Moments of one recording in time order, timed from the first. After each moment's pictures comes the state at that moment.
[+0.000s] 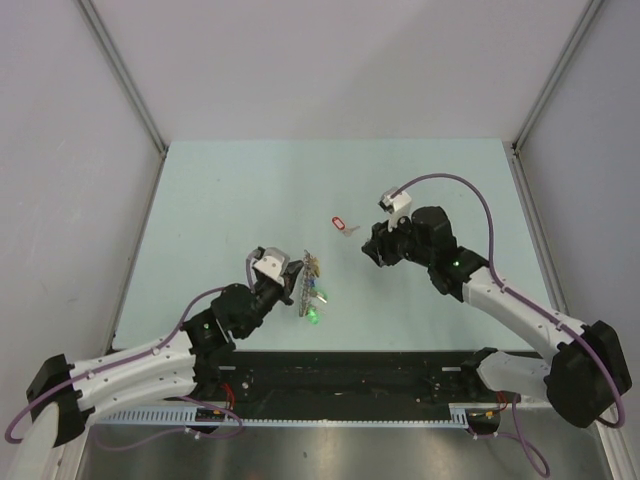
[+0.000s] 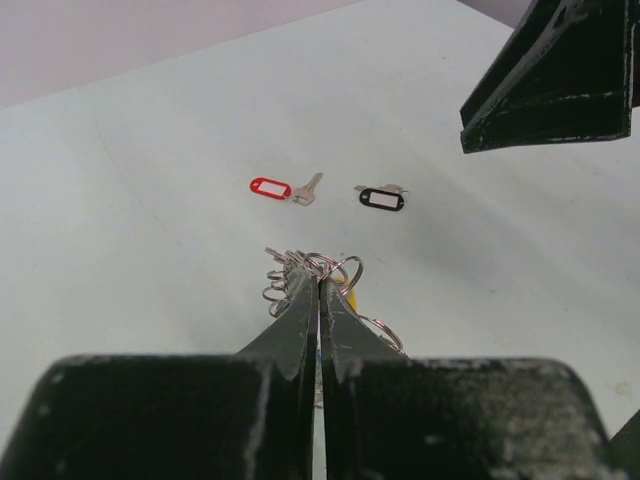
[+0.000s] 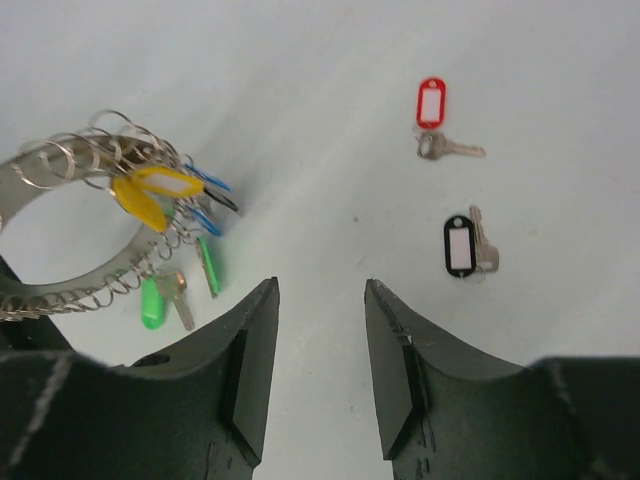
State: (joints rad) left arm -1.01 0.73 0.33 0.35 -0.41 -0.05; right arm 0.59 1.16 0.78 -0.04 -0.22 0.10
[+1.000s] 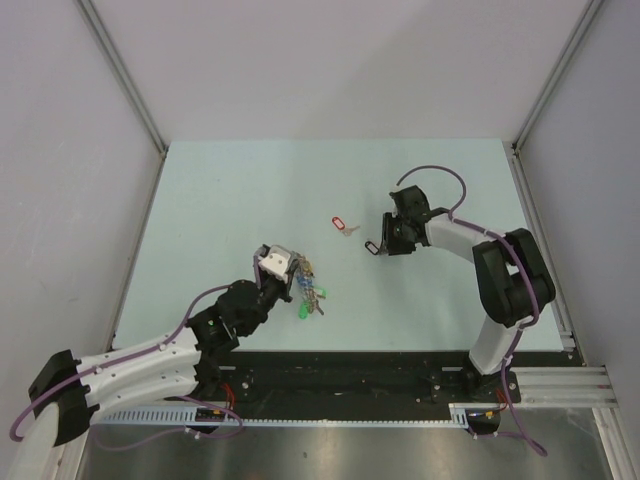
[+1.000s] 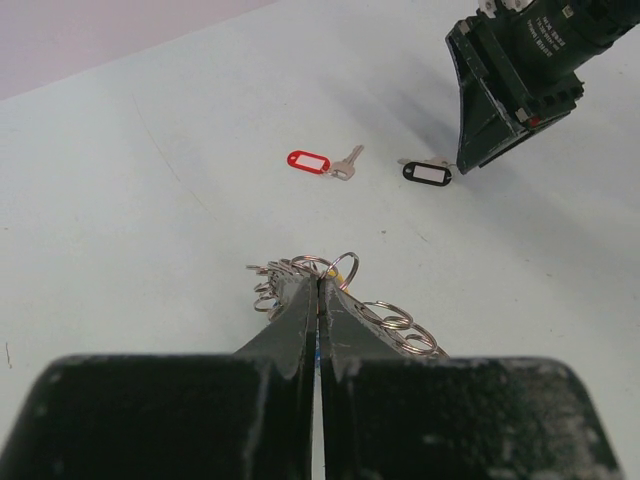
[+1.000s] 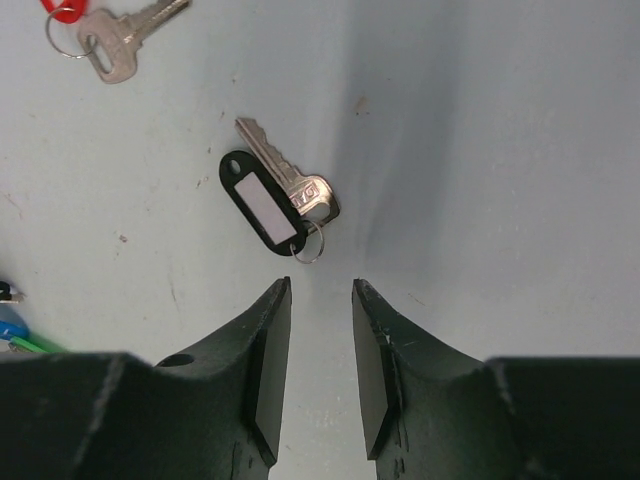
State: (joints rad) left arm -0.98 0.79 0.34 0.34 -0.46 0.00; right arm 0.40 1.76 1.09 -0.34 -0.10 0.38
